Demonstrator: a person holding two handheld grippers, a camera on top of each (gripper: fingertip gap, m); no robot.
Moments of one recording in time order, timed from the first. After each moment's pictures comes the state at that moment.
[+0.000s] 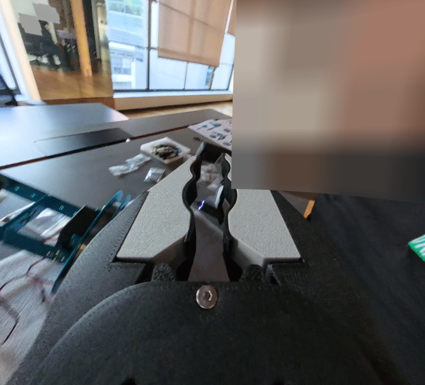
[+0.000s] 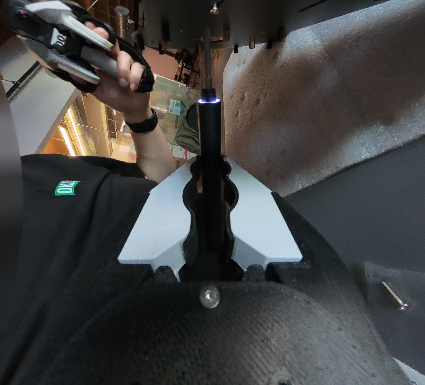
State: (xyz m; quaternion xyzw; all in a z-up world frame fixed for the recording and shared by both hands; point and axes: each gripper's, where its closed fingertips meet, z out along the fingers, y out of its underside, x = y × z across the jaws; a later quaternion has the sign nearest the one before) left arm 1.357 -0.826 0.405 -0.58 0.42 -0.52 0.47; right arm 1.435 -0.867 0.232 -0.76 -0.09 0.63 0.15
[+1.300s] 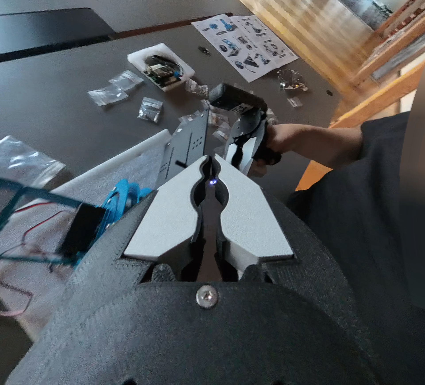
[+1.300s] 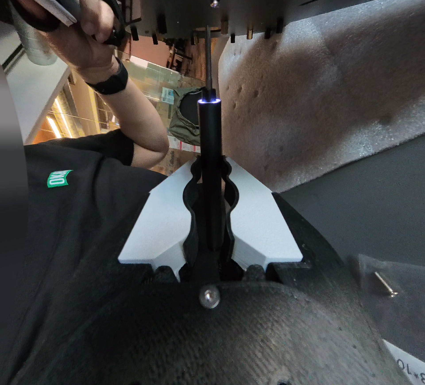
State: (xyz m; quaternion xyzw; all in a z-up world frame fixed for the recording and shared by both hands) left arm 1.414 -0.787 0.368 -0.71 0.48 -0.45 0.27; right arm 1.437 -0.870 0.231 -0.77 -0.10 0.61 0.13
